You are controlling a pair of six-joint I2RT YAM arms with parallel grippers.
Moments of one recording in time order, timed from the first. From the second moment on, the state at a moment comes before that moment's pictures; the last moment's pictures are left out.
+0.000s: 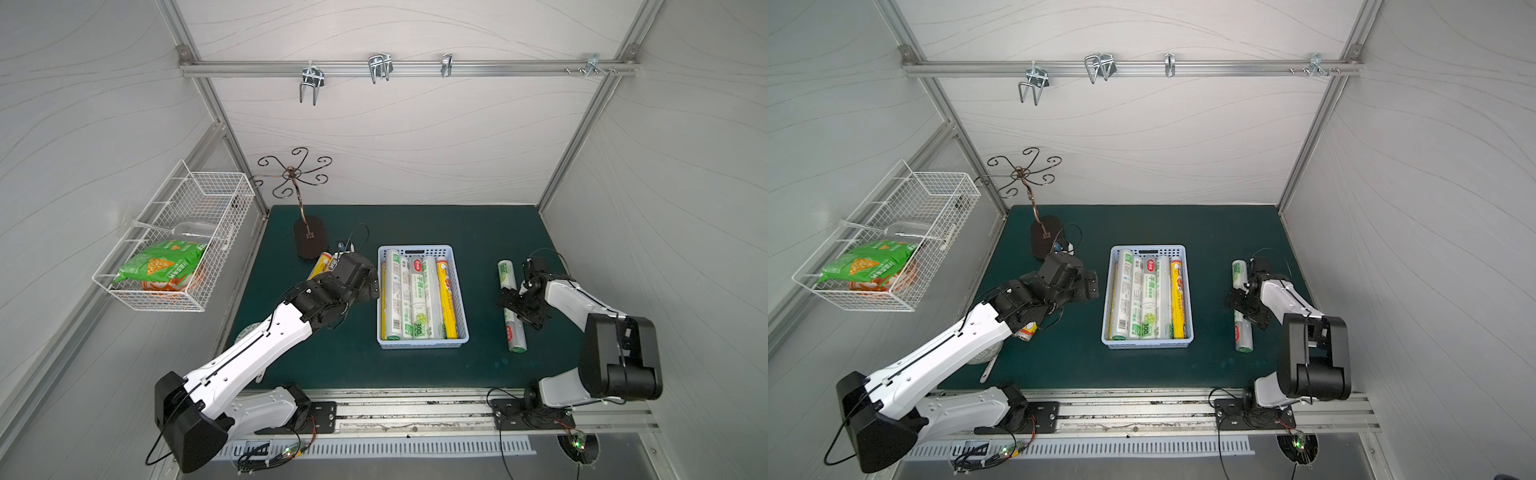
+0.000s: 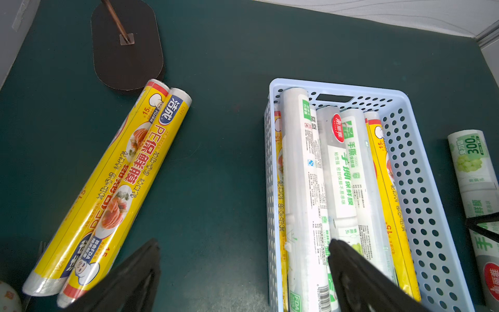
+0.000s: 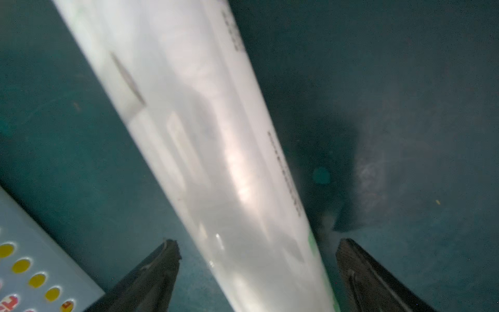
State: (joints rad) left arm -0.69 1.15 1.07 -0.79 -0.41 -0.63; right arm -0.02 1.47 0.81 -0.72 -0.11 0.42
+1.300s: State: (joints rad) left arm -0.69 1.15 1.07 -0.77 -0.38 -0.62; right arm 0.04 1.46 0.93 -0.78 -0.32 0.41
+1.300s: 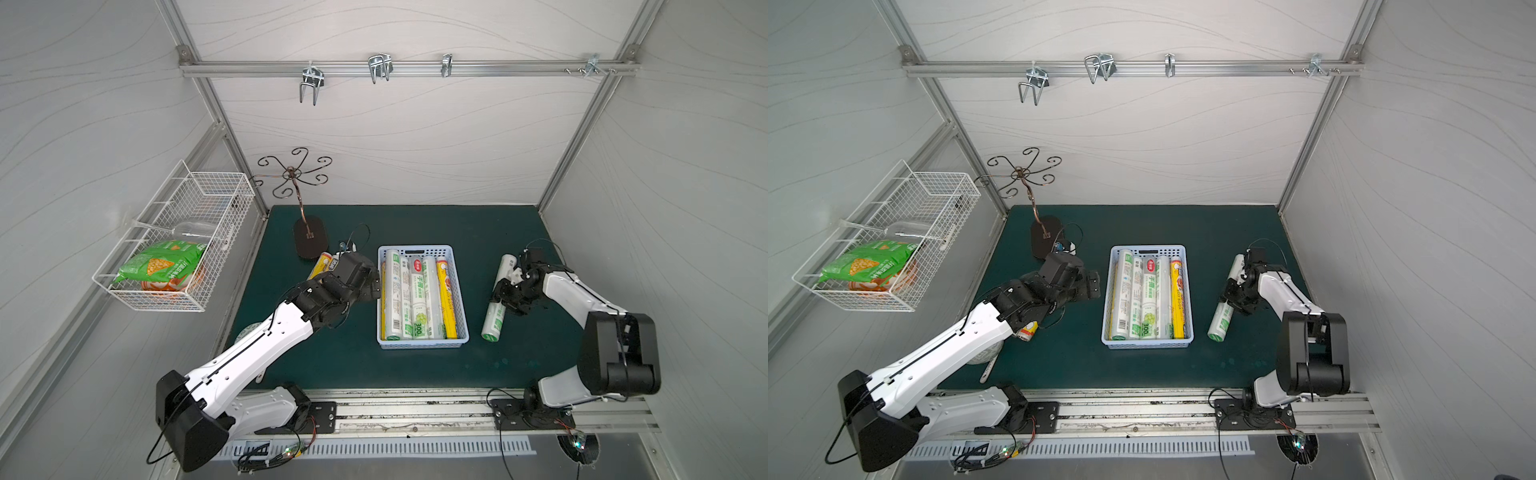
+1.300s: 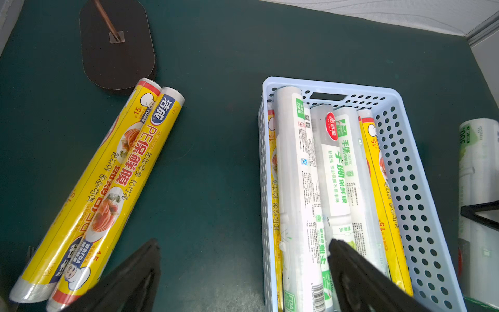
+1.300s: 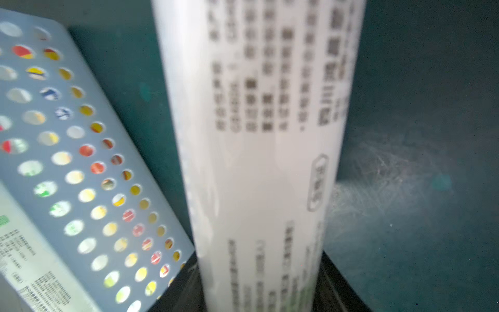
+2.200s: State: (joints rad) left arm -0.67 1.09 1.06 -0.78 -0.39 -0.62; right arm 0.43 1.43 1.34 -1.04 -0.29 0.48
